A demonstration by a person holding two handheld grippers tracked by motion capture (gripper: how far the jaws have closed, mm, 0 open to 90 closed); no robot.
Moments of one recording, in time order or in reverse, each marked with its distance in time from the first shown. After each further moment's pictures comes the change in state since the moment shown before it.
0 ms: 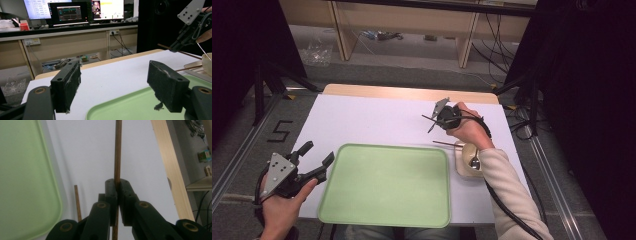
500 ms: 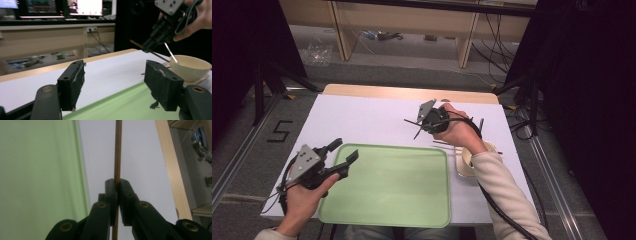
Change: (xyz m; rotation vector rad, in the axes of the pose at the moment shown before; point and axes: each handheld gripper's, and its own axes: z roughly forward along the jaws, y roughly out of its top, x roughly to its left) left arm -0.038 0.004 0.049 0.058 -0.218 -0.082; right arm 0.033 0.045 -0.032 -0.094 0.060 -0.095
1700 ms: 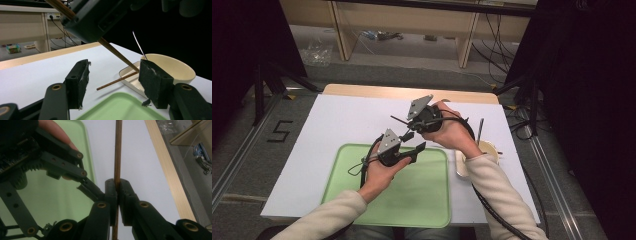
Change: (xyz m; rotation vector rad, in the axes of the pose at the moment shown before) left arm -0.071 -0.021 0.155 0.075 -0.190 -0.030; right arm 0.015 0.028 -0.024 -0.148 0.036 0.072
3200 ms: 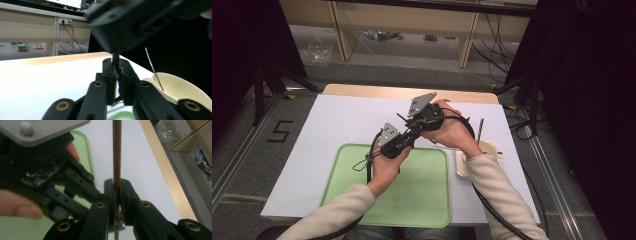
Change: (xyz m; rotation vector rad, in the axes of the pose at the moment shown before) left arm 0.010 0.007 0.013 -0.100 0.067 -0.119; right arm -0.003 0.002 -0.006 -0.075 0.020 0.018
